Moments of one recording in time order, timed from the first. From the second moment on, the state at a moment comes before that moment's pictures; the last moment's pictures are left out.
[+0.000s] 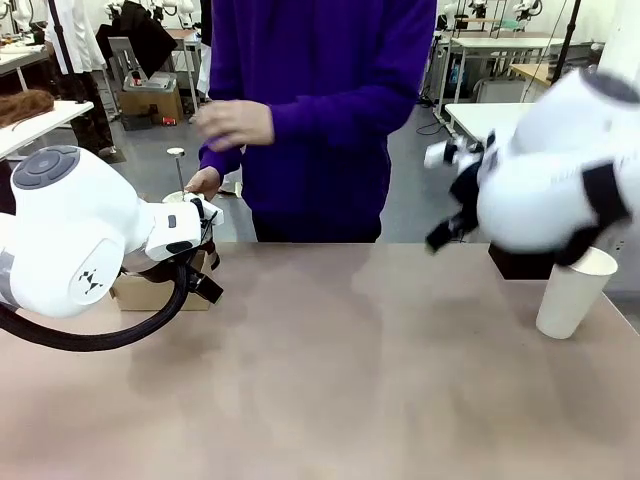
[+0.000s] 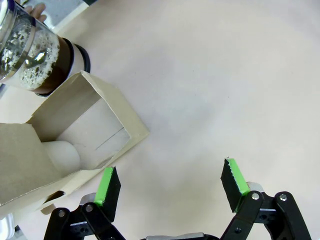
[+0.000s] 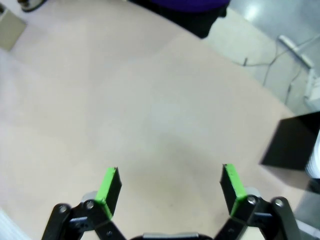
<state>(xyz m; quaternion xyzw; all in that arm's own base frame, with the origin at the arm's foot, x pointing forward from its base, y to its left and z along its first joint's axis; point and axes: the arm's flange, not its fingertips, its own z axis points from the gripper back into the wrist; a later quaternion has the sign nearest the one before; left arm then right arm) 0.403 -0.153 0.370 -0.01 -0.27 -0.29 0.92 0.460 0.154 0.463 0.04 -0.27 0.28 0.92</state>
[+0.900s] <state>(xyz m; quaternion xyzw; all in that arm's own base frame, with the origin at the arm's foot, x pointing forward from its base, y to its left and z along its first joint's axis) 0.403 -0.153 0.371 -0.01 -0.27 -0.29 0.92 0.444 -0.164 0.559 0.32 -0.40 0.40 0.76</state>
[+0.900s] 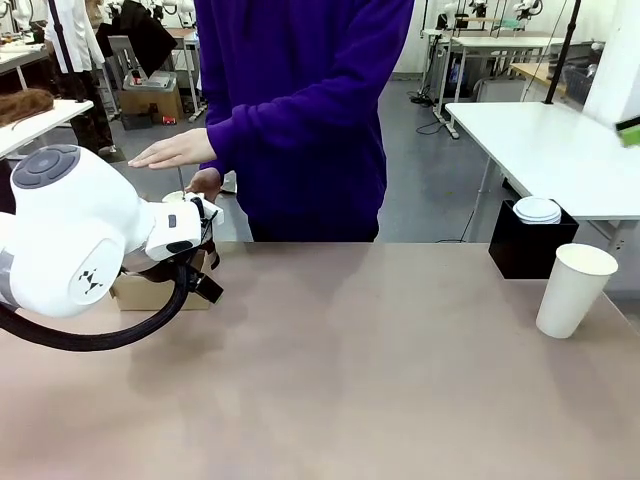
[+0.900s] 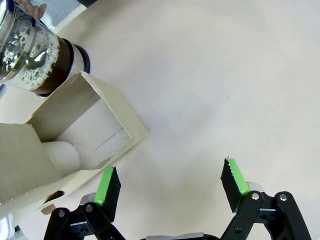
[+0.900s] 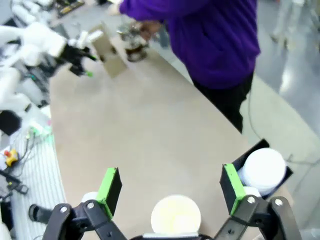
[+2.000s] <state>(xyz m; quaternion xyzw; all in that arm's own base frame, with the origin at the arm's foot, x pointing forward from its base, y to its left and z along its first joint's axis) 0.403 -0.153 0.370 -0.01 -0.27 -0.29 0.92 0.420 -0.244 0.402 0.41 -0.54 0.37 0.64</state>
